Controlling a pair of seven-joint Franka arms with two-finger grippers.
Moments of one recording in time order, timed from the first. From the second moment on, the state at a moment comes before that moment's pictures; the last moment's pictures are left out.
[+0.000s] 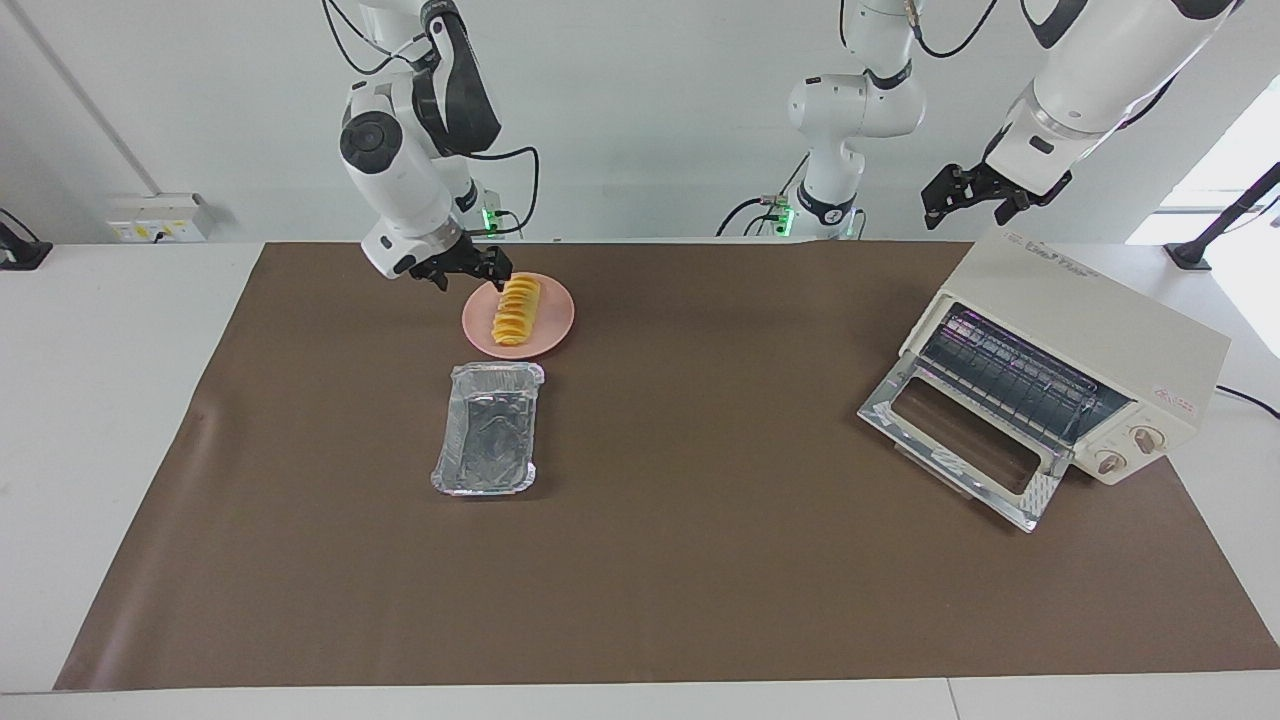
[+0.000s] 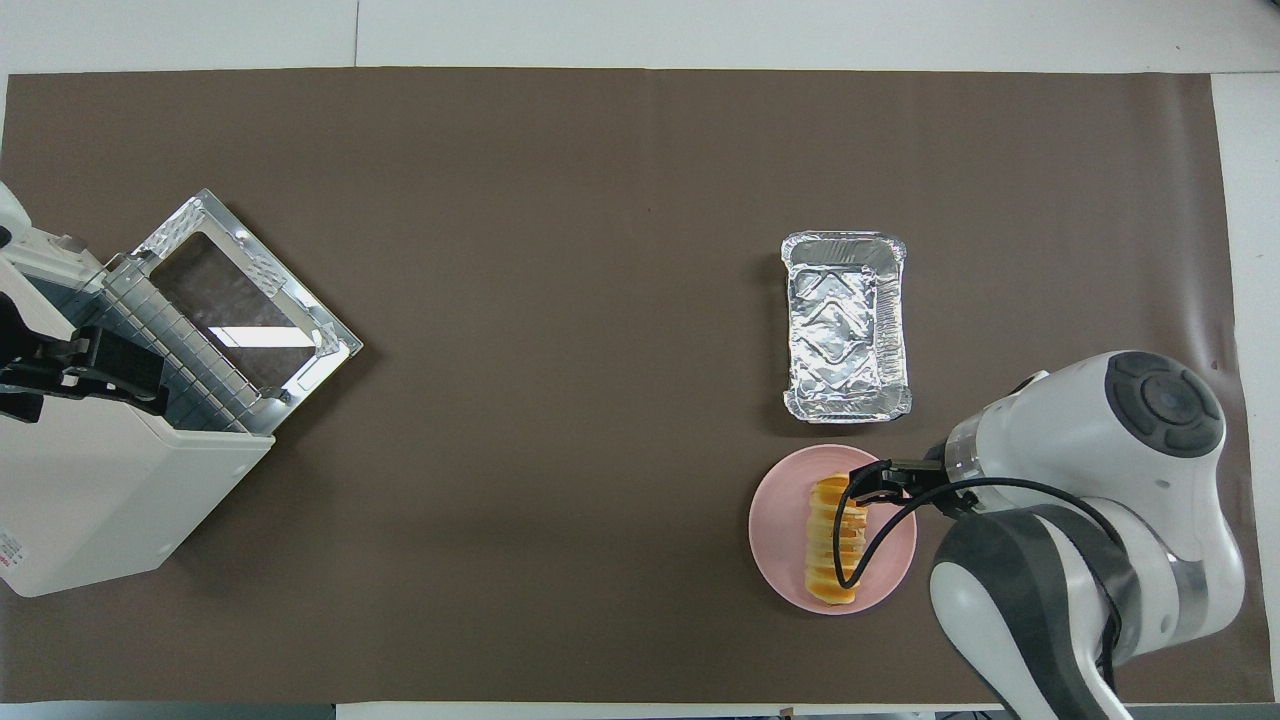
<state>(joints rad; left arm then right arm) -0.14 -0.03 0.02 -1.52 -0.01 1.25 -0.10 0.26 -0.24 -0.01 -2.40 0.18 1.95 0.29</state>
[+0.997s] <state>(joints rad) -0.14 -0.03 0.02 -1.52 -0.01 1.25 -0.10 0.39 -0.18 -0.01 -2.60 0.26 2.24 0.45</state>
